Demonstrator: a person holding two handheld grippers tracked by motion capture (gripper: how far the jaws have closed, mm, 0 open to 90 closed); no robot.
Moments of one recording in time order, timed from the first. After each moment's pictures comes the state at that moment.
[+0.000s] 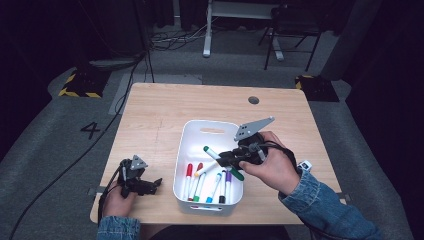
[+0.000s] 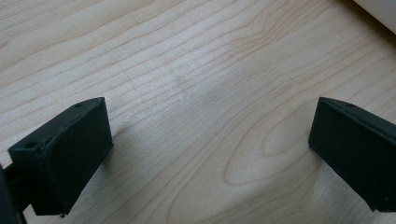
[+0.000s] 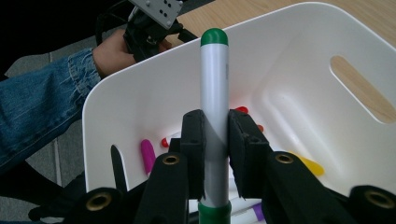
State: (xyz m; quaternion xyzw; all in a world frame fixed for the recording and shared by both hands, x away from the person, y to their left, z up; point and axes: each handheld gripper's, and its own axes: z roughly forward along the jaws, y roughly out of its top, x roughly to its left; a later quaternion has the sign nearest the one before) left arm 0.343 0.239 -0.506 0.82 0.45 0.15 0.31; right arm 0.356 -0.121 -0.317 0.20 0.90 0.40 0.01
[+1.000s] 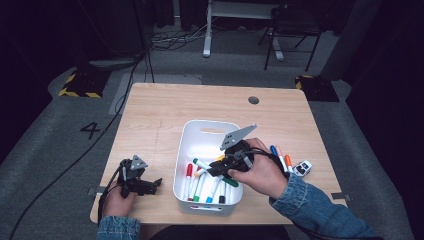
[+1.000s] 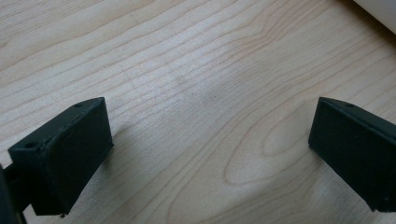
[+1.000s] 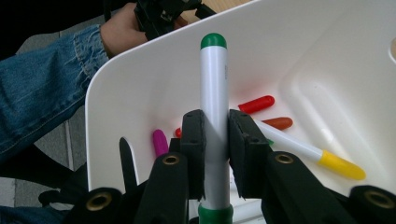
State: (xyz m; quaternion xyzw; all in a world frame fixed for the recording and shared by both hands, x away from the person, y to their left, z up) left arm 0.343 0.239 -0.506 0.82 0.45 0.15 0.31; right arm 0.351 -0.097 -0.340 0.18 0.91 0.37 -0.02
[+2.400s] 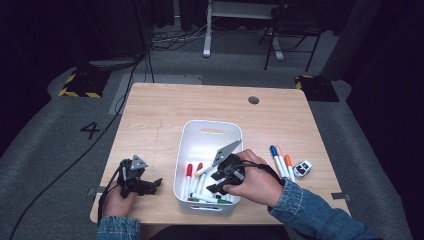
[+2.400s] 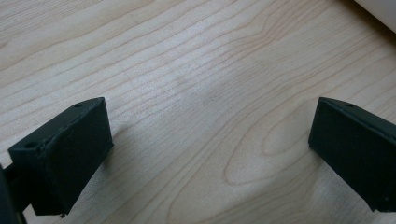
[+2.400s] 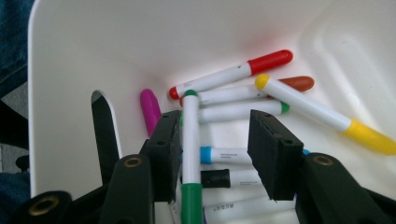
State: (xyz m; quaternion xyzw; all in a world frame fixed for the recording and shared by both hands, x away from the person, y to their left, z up) left arm 0.343 0.240 -0.505 0.82 0.45 0.16 0.31; right arm 0.342 -0.086 -0.378 0.16 0.94 0.30 -0.01
